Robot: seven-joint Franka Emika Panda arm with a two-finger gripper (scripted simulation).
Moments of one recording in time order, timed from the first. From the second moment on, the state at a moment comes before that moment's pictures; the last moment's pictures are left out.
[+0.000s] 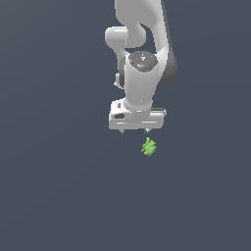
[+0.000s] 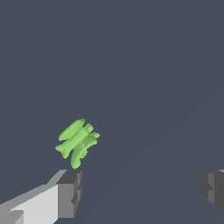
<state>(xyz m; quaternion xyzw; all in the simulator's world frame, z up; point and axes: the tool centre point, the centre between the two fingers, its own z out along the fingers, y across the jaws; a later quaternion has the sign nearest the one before) -0.001 0.037 0.184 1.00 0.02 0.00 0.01</state>
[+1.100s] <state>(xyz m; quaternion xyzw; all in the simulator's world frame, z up) -0.011 0.048 0.153 1.00 0.05 -0.02 0.00</state>
